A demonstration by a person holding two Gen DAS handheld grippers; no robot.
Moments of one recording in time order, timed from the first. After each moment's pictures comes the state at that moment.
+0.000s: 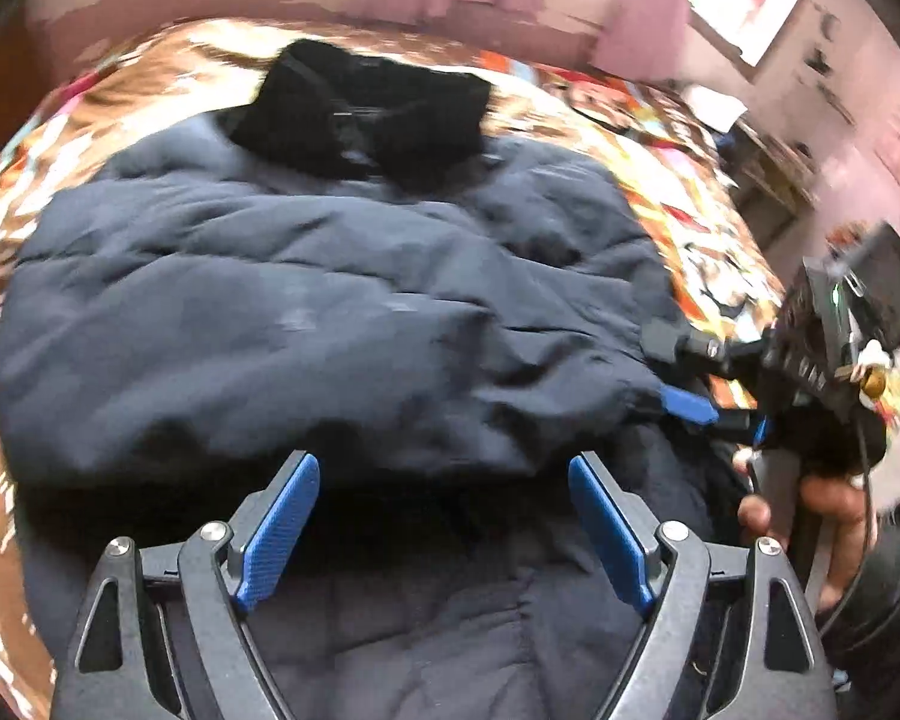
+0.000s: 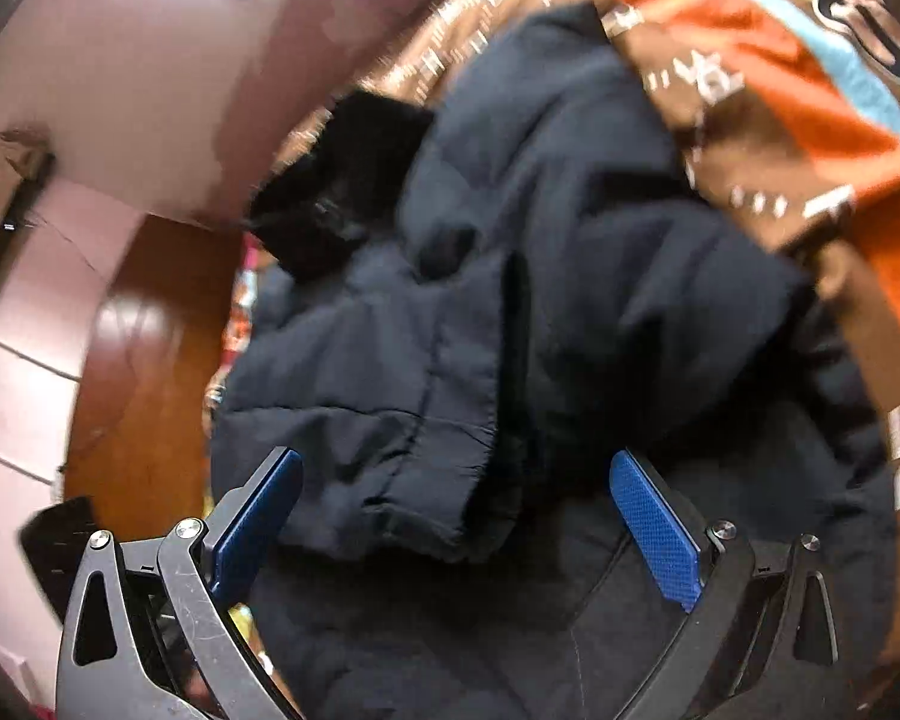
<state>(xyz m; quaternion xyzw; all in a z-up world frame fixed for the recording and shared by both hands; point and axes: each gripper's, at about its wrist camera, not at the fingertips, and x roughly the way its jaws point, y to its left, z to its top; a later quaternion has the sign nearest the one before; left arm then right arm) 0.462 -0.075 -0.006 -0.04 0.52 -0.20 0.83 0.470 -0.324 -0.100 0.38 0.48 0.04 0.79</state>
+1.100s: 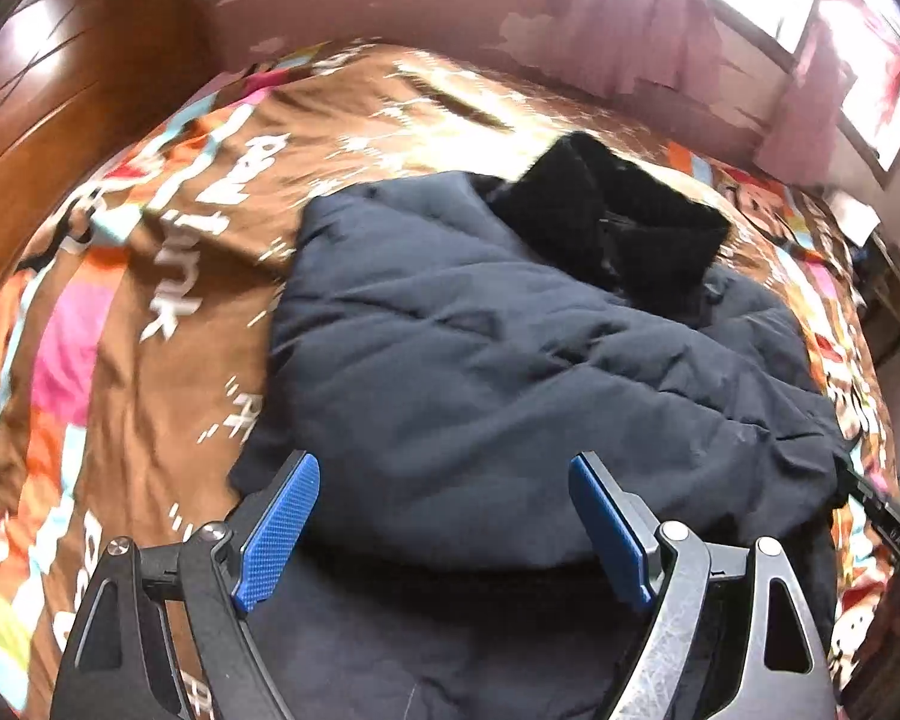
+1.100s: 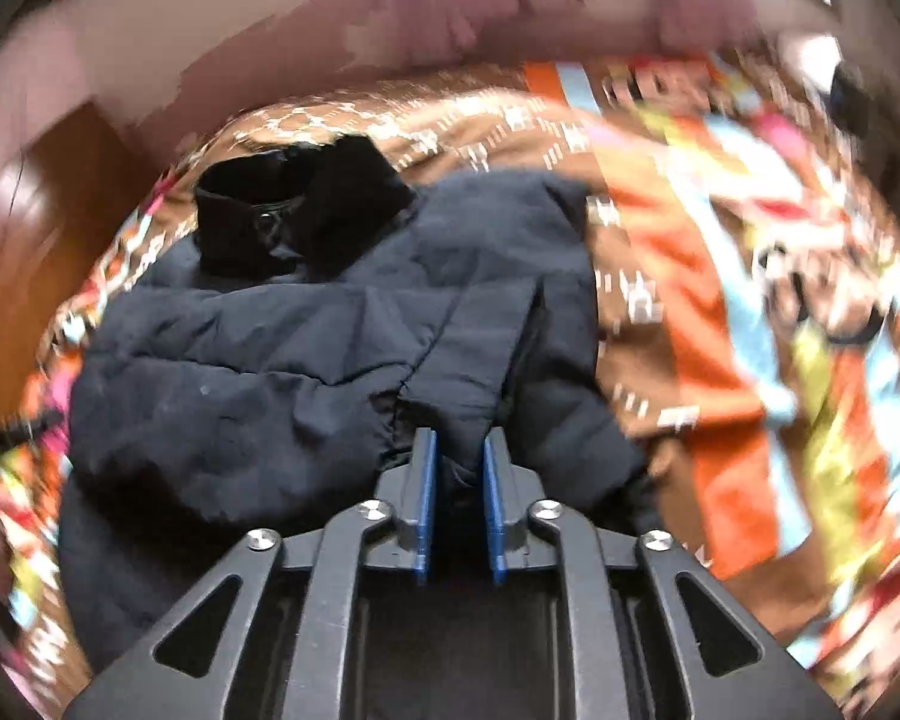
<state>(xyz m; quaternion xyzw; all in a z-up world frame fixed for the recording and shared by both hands) 0.520 0.022 0.006 -0.06 0.48 -0.04 0.87 0.479 -0.293 -0.009 0.08 0.46 -0.08 0.88</state>
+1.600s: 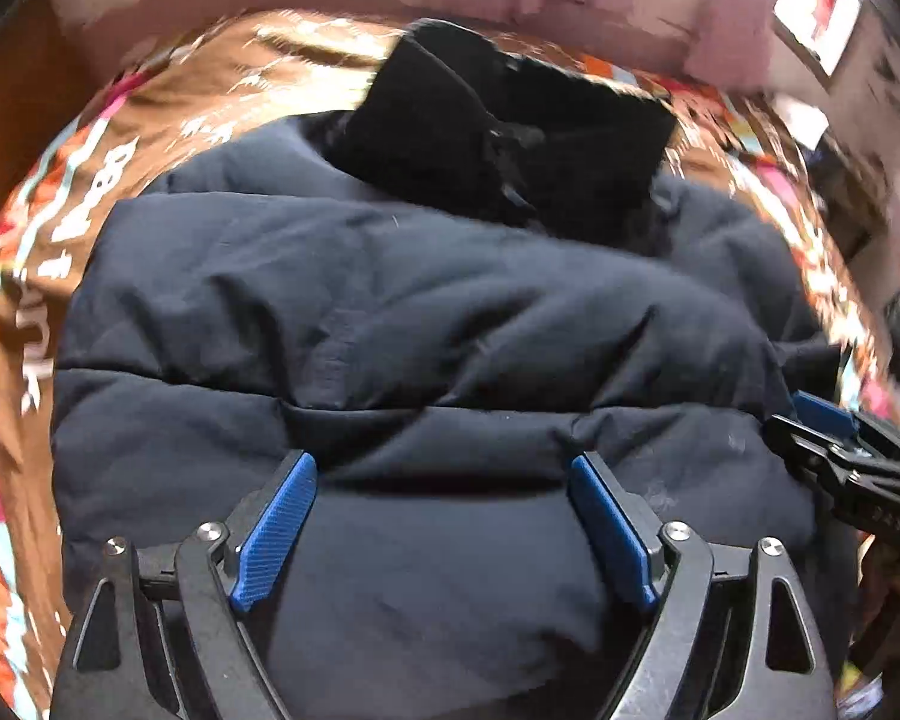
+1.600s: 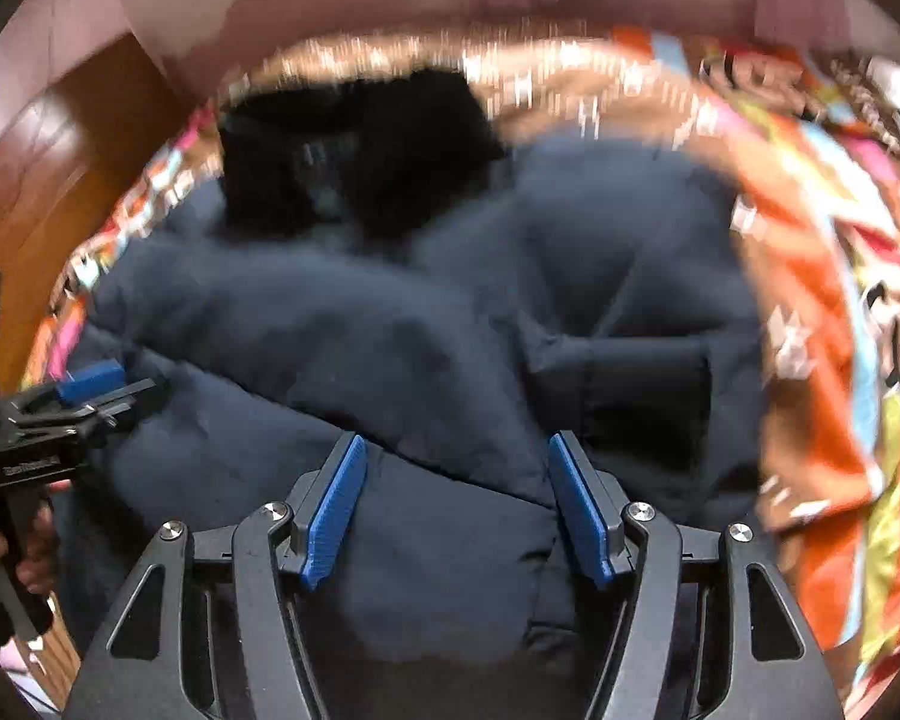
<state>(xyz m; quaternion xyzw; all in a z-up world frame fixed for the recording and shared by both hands) 0.567 -0.053 -0.053 0.01 0.51 -0.13 0.85 0.544 -0.272 -0.056 0.09 0.53 0.00 0.84</state>
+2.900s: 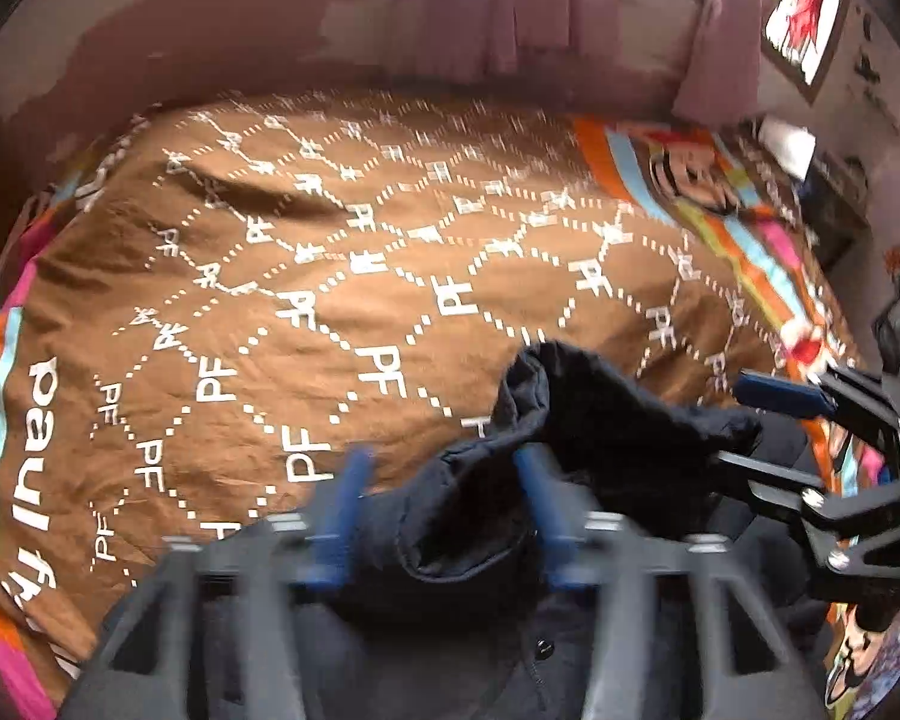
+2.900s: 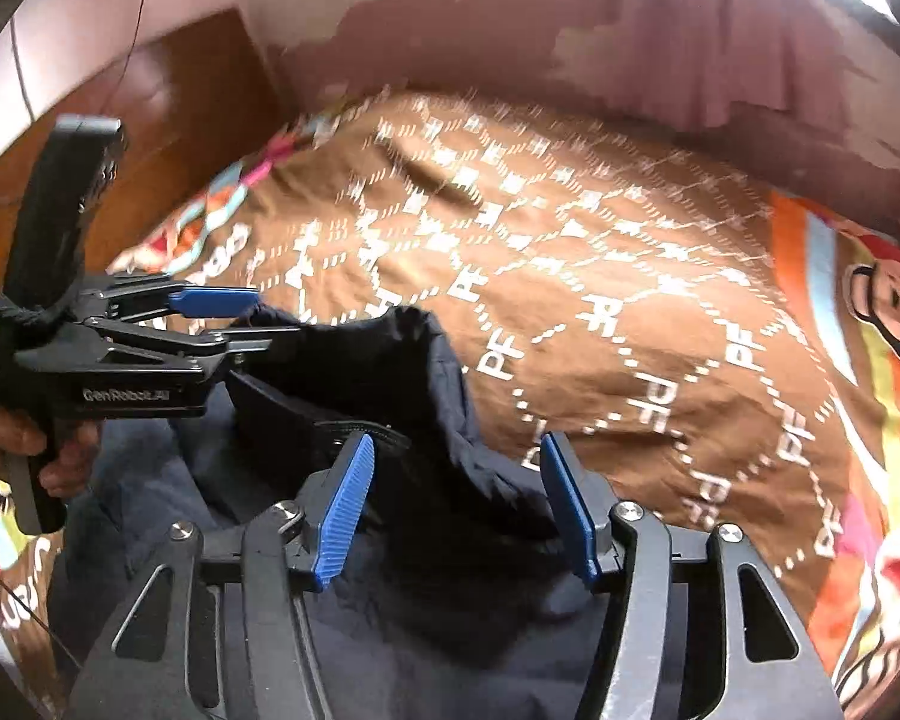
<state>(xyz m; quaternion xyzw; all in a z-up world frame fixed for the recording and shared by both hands) 0.793 -0.083 0.010 0.03 0.50 -0.18 0.85 0.774 -0.237 0.009 -0.01 0.49 0.13 0.86</state>
